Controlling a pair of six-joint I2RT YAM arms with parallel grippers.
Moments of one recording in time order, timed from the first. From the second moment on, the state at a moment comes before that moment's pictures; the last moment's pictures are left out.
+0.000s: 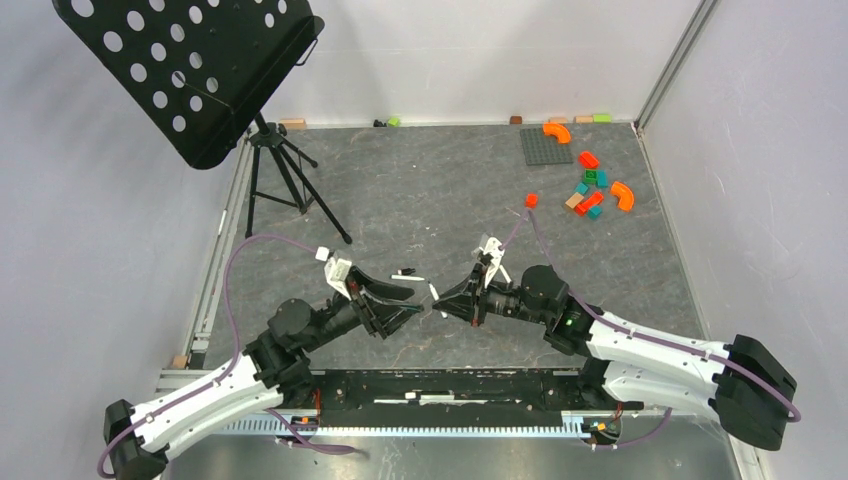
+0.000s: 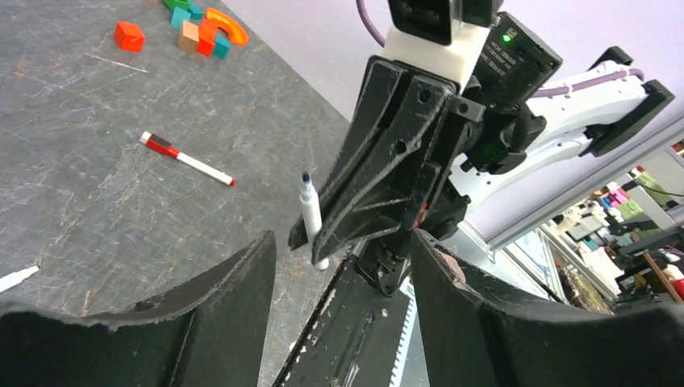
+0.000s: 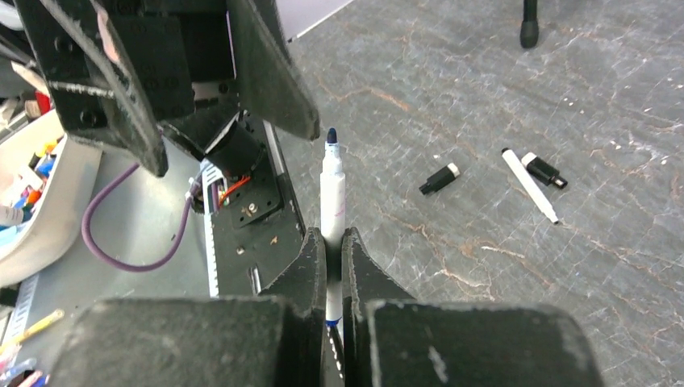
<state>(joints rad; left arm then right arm) -0.96 0.39 0.22 0.31 0.11 -0.66 0.98 0.96 0.41 0.46 -0.30 0.39</state>
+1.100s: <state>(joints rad) -0.97 0.63 0.32 0.35 0.11 -0.67 1.06 0.94 0.43 0.40 -0.28 0.32</state>
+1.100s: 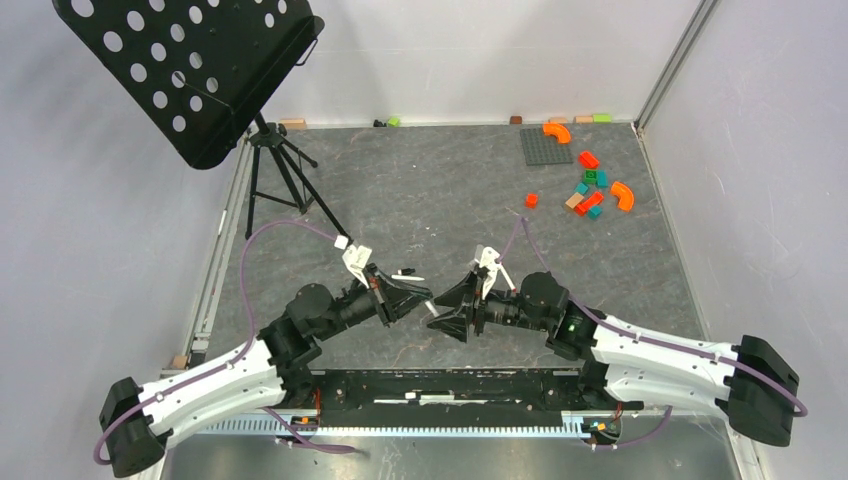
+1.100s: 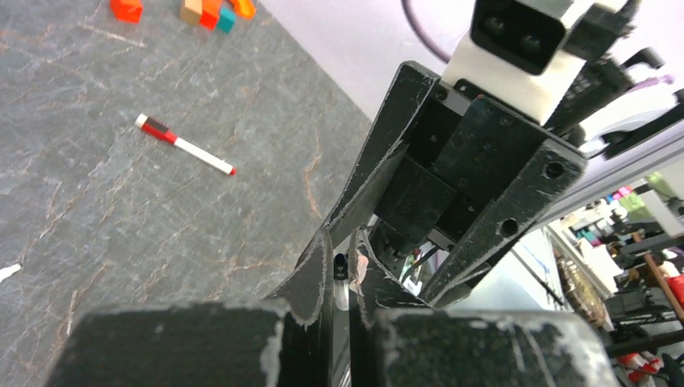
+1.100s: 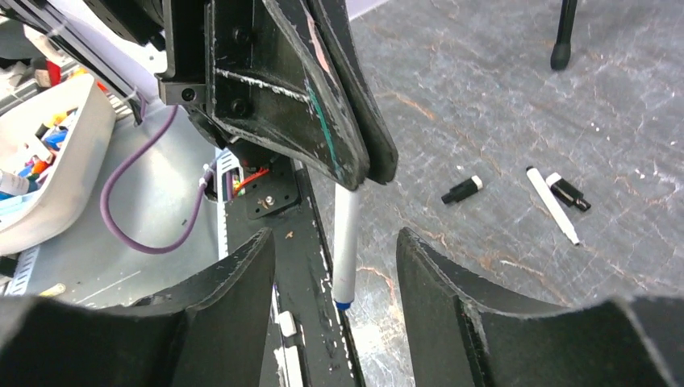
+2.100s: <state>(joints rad) -0.97 0.55 0.29 0.38 0.11 -0.72 1.06 0.98 0.42 0.53 -0.33 0.36</state>
